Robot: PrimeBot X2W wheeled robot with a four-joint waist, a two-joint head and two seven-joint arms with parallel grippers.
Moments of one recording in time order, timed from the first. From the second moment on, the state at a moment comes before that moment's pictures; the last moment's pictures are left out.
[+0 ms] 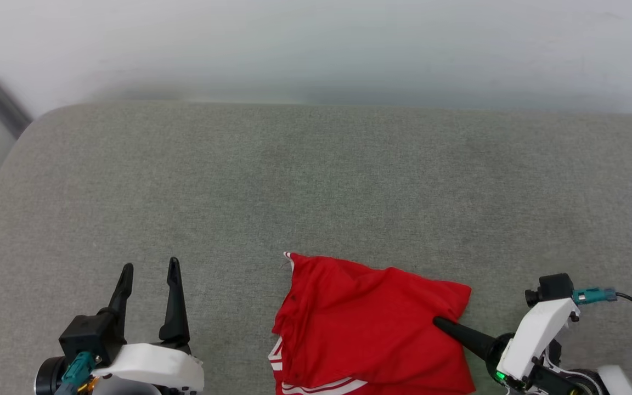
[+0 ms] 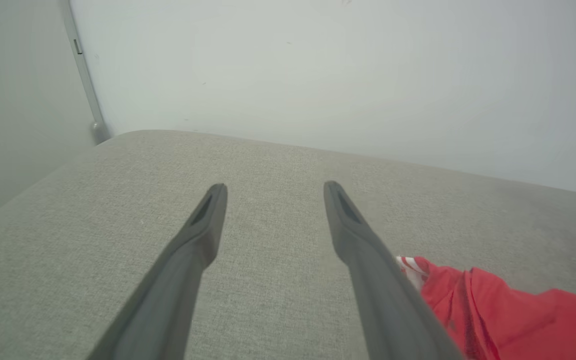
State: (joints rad) left arm 0.00 0.35 -0.31 -0.04 -0.52 0.32 -0.26; right arm -0.14 -0.16 0.13 0.32 1.17 0.13 0.65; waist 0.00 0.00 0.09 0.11
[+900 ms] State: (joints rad) left arm -0.11 0.38 -0.32 -0.13 -0.47 0.27 -0.25; right arm -0.44 -0.50 0.17 0.48 0.50 0.13 0.39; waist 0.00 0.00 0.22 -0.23
